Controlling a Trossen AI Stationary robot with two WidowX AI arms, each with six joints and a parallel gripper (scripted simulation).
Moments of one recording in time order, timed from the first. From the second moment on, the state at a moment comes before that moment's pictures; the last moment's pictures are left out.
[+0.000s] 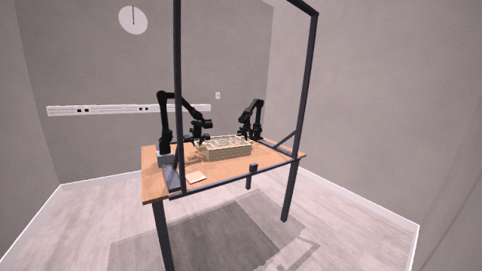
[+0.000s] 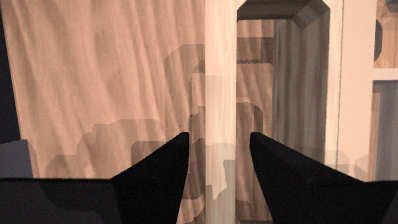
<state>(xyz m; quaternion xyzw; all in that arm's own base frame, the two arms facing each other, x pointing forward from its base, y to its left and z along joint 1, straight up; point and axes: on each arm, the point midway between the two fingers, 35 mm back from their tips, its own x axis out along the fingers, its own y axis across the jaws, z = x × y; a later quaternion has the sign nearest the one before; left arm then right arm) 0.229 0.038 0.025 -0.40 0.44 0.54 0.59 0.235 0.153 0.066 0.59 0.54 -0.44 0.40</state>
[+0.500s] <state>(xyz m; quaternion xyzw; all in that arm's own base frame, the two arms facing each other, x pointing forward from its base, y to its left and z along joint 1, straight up) 0.228 0.038 0.025 -0.40 0.44 0.54 0.59 0.235 0.154 0.063 0.59 0.54 -0.44 0.40</state>
